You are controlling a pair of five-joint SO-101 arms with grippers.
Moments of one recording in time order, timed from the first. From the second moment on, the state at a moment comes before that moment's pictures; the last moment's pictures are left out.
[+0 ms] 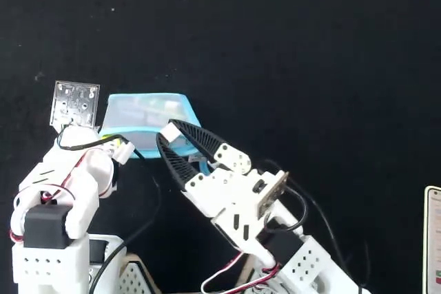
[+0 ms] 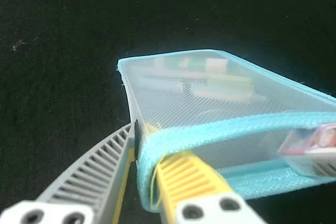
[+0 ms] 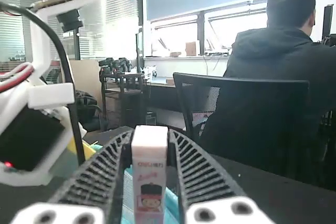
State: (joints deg) left arm -3.6 -75.3 47.4 74.0 -5.5; right arm -44.4 -95.3 97.2 -6.6 -3.6
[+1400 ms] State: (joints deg) left arm -3.8 -75.2 47.5 74.0 -5.5; right arm -48.4 -78.2 88.6 7.3 -3.0
